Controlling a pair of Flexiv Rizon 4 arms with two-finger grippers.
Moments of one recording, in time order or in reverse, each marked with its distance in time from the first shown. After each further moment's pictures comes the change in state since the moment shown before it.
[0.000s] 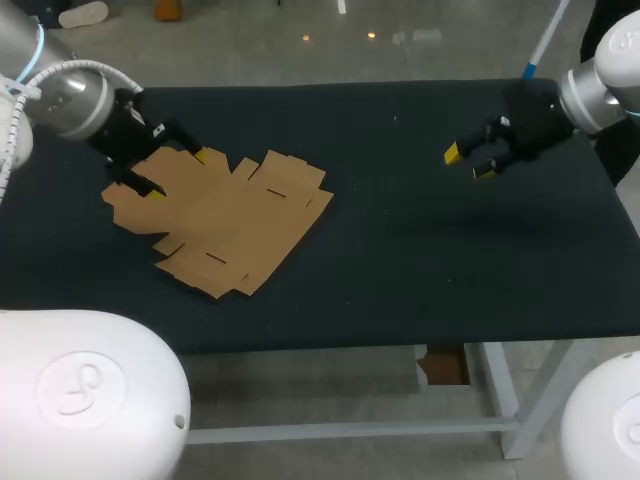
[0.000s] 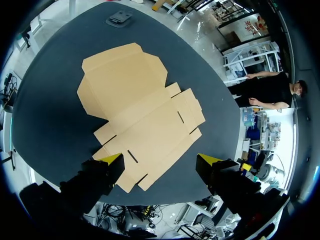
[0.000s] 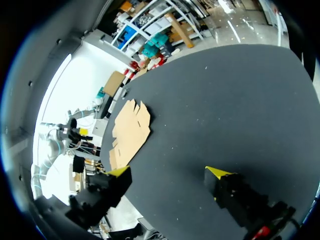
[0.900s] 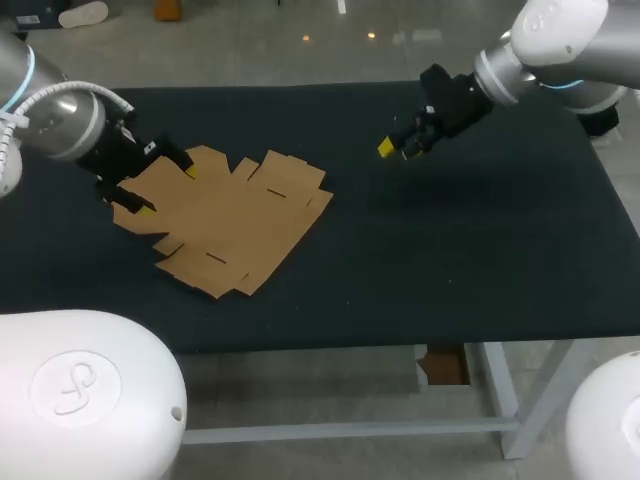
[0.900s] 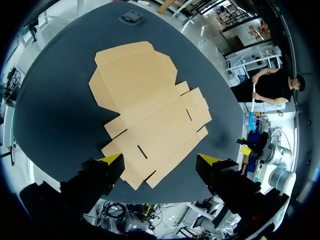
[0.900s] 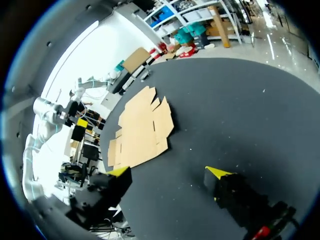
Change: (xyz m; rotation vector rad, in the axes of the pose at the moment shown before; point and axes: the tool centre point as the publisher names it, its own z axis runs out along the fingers) left arm -0.024 0.014 -0.005 0.024 -0.008 -0.023; right arm 0.047 0.064 0.097 0.125 0.066 -0.298
